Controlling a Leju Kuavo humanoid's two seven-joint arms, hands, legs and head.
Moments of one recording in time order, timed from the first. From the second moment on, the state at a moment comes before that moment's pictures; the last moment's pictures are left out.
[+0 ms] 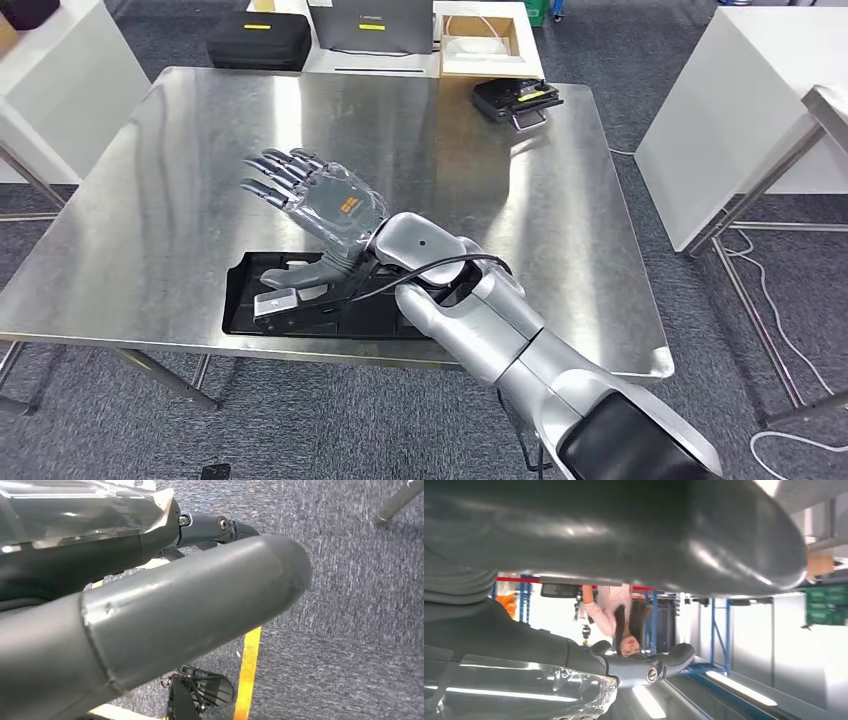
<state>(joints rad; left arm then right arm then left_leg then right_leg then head) -0.05 -0.15 0.44 -0.18 -0.35 0.30 -0.28 -0.93 0.24 0.86 -0.94 1.11 -0.20 -0.25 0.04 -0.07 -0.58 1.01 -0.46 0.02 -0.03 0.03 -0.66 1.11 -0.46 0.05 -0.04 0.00</state>
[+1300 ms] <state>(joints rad) -0.05 -0.14 0.44 -0.18 -0.36 0.29 -0.27 -0.92 0.23 0.87 -0.94 1.11 -0.22 -0.25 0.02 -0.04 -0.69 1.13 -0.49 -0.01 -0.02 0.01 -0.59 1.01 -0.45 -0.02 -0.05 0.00</state>
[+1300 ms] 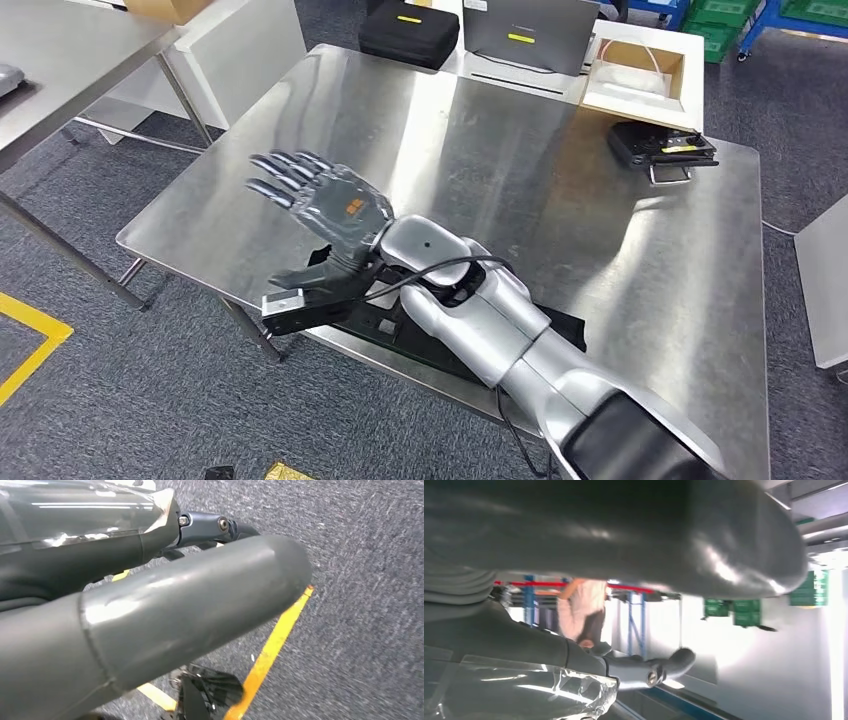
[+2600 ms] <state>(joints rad) -0.05 -0.15 0.46 -0.18 -0.35 0.30 -0.26 -0.92 0.24 0.87 -0.92 1.12 -0.22 -0.26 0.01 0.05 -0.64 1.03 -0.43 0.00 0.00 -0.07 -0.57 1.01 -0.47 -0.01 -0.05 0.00</state>
